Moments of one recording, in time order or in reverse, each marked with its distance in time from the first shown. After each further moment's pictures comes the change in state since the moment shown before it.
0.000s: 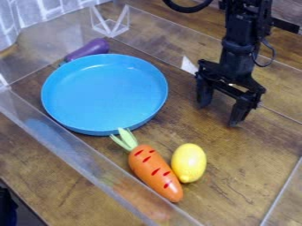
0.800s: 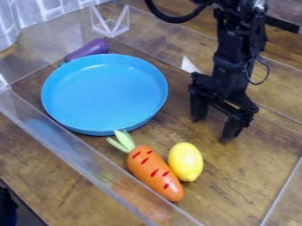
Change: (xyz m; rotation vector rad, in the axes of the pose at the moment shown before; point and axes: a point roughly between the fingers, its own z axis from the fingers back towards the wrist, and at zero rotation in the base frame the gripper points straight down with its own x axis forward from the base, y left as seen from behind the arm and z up) arm -0.037 -0.015 -0.011 0.011 0.025 -0.047
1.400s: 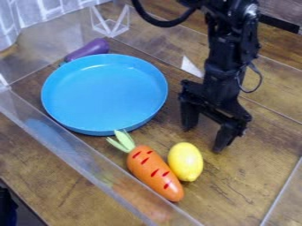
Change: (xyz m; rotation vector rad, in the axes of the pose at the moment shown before) arm -0.023 0.003 -0.002 -0.003 0.014 0.059
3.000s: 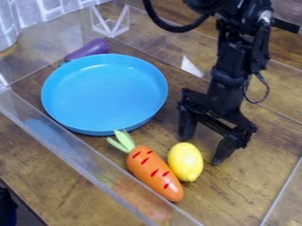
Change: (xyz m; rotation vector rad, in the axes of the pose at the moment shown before) arm -0.004 -0.023 -0.003 0.013 0.073 0.006
